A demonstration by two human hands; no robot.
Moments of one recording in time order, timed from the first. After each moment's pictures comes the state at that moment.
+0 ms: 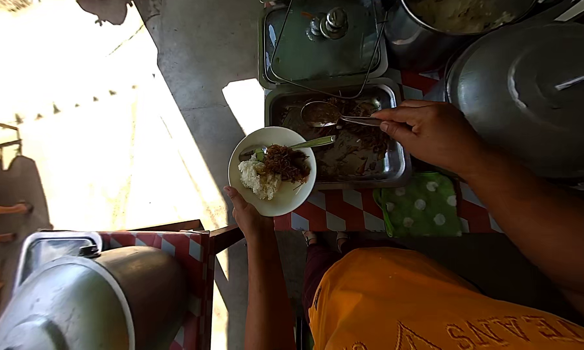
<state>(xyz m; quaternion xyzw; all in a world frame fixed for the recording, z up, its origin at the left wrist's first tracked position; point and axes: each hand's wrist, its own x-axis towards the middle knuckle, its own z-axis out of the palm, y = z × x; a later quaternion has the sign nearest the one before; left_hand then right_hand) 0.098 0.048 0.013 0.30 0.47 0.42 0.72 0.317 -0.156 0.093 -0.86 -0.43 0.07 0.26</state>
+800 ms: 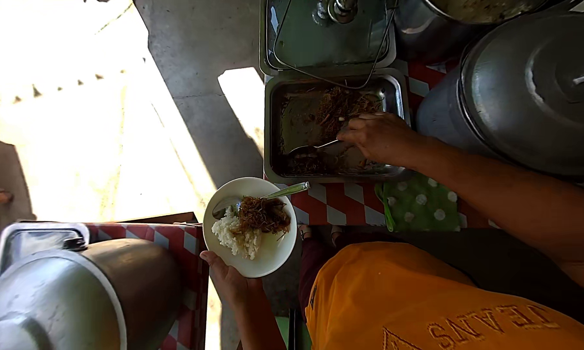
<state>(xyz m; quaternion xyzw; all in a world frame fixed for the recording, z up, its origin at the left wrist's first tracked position) -0.010 0.011 0.020 0.28 0.49 0.47 0.67 0.315 -0.109 0.047 -0.79 -0.59 0.12 0.06</state>
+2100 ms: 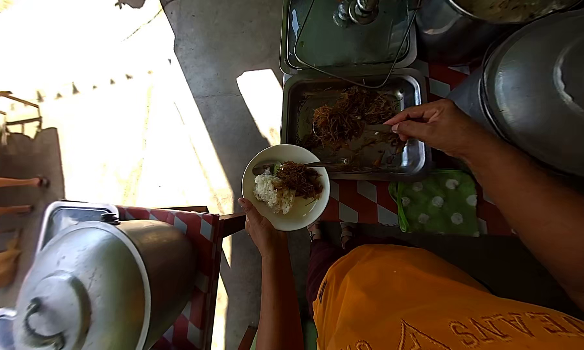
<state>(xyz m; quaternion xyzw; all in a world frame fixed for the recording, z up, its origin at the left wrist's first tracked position) 0.052 0.019 0.021 0.29 0.54 0.43 0.66 0.327 -0.151 0.058 -0.80 -0.32 0.27 0.43</state>
